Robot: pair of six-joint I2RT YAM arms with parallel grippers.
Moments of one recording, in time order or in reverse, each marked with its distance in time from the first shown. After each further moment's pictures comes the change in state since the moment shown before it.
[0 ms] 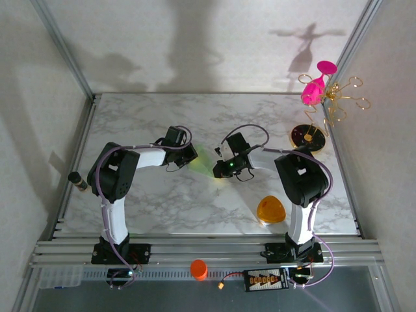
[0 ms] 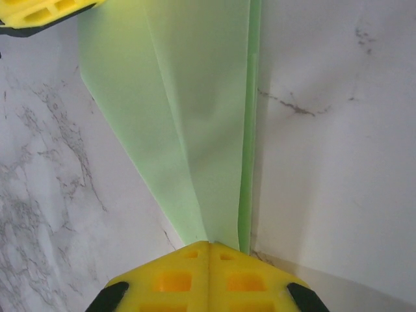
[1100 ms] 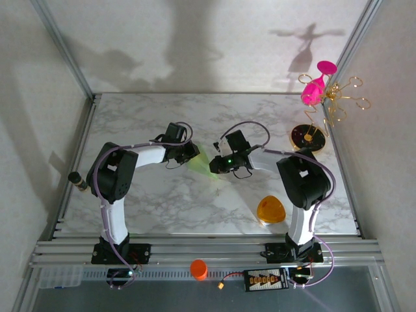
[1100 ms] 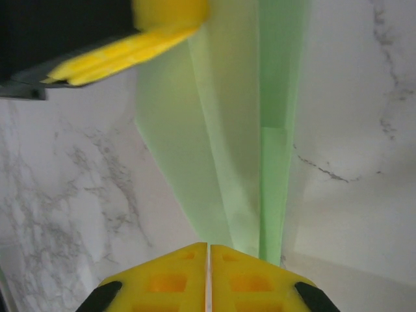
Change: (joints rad) left arm -0.002 -0.014 0.050 -0.057 0.031 0.042; right arm 0.016 -0.018 0.001 0.112 -0.002 0.076
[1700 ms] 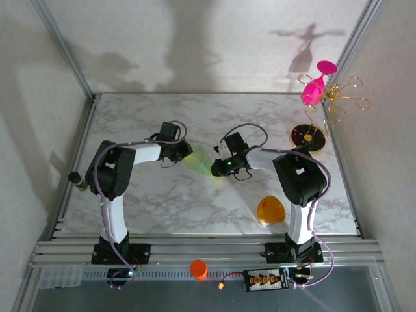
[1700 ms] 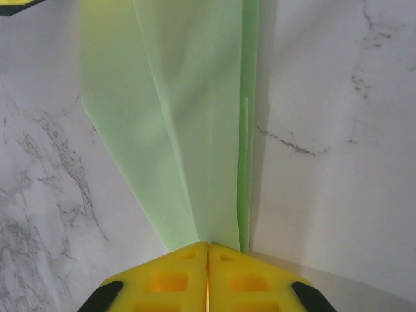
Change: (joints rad) left arm 0.084 0.028 0.000 0.000 -0.012 0.057; right arm 0.000 0.035 0.011 -0.055 0.043 -0.024
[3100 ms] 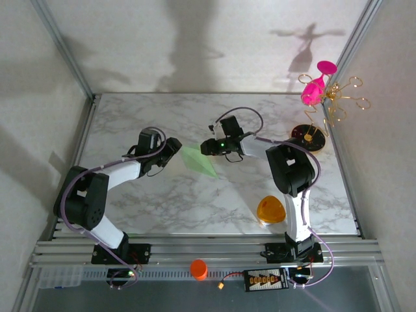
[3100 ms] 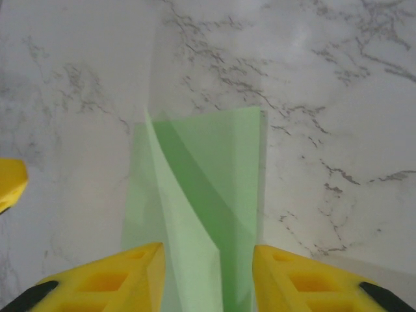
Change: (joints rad) left arm 0.049 -0.388 -0.349 0.187 -0.072 -0.213; right arm -0.030 0.171 0.286 0.087 0.000 0.035
